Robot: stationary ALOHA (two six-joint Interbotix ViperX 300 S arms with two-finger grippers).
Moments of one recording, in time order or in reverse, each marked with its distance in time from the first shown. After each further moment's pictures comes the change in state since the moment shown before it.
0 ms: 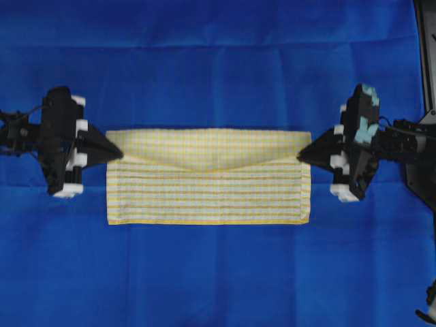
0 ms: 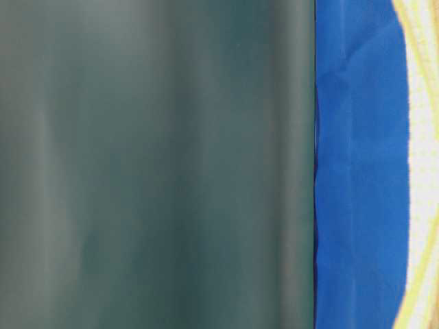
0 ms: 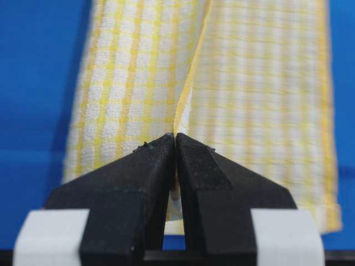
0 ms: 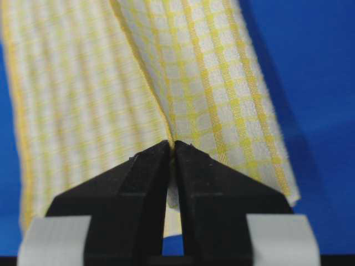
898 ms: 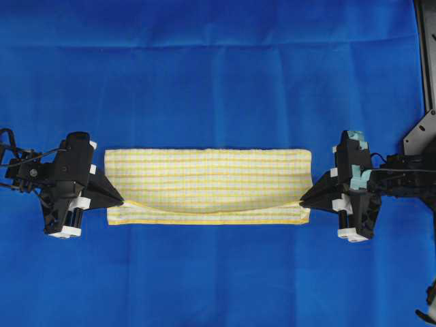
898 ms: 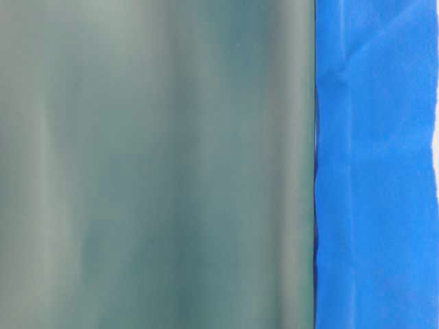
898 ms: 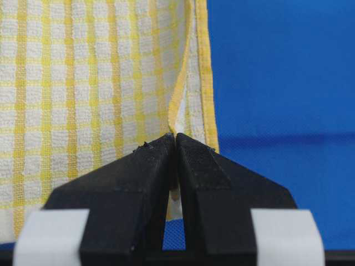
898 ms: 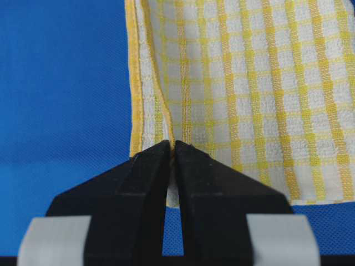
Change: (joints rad) left arm -0.186 0.081 -0.074 0.000 0.091 -0.109; right arm 0.222 0.078 -0.040 0.100 0.014 -0.002
